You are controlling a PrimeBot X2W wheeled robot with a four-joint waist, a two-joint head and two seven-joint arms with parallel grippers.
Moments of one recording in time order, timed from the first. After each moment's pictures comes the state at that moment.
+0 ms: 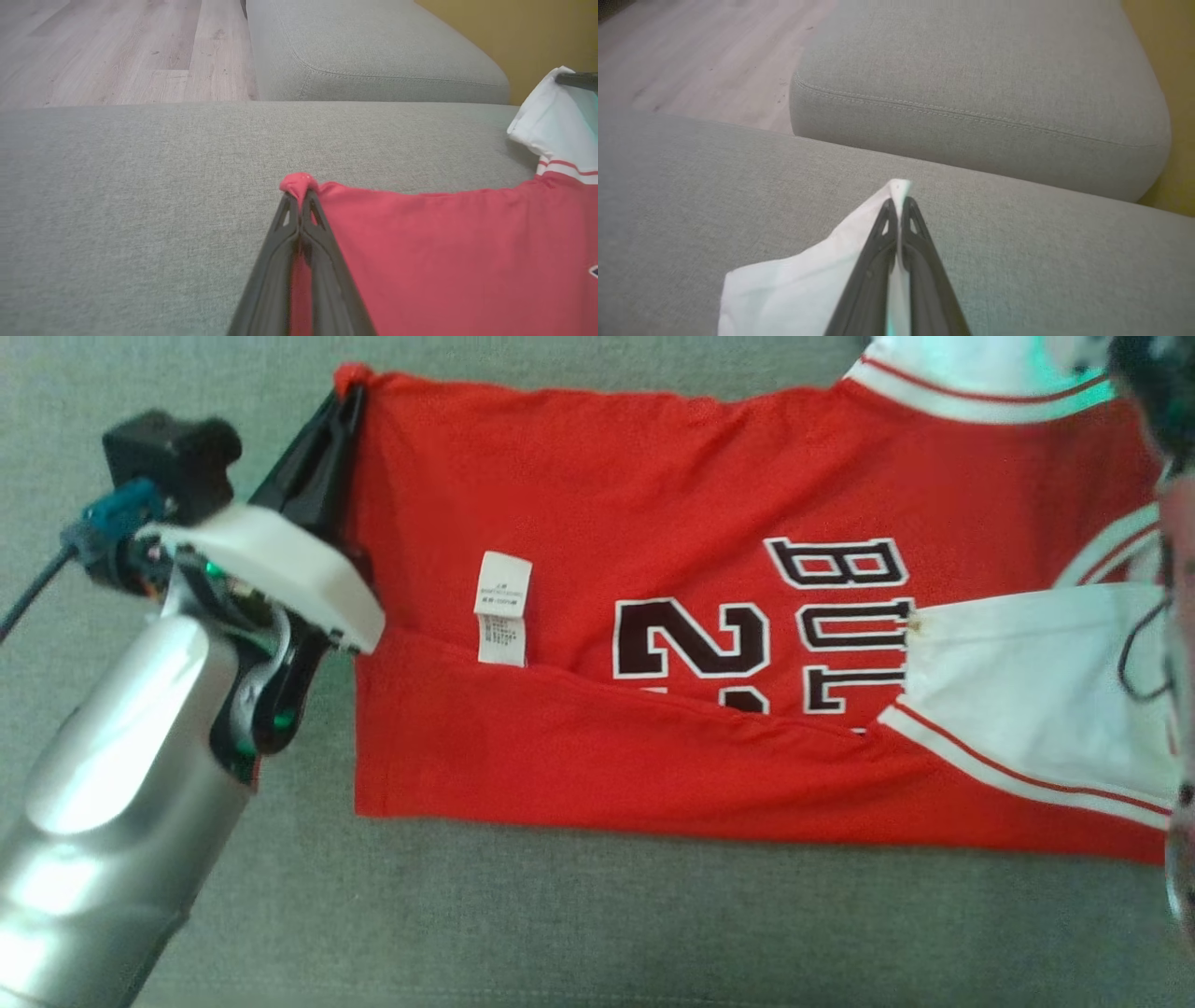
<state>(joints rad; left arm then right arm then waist) -0.73 0.45 -0.61 0.16 -0.77 0.11 0.17 -1.05 -0.26 0.14 0.54 0.22 0.13 0.52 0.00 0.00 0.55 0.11</state>
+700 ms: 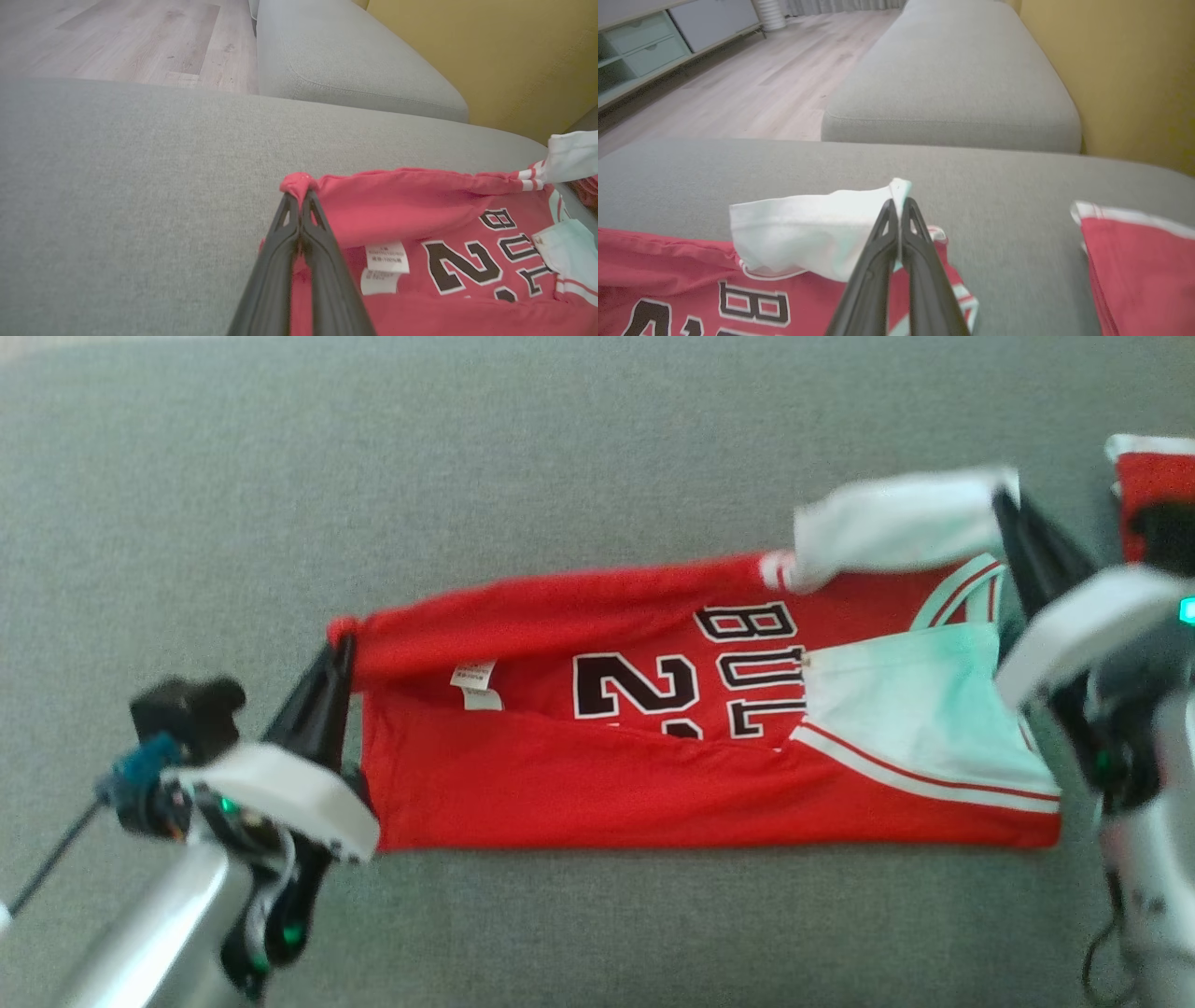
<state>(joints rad) -0.34 0.50 -0.59 0.04 -0.84 0.19 0.07 -0.42 -0.28 0.09 0.18 0.35 0.13 0.32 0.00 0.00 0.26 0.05</state>
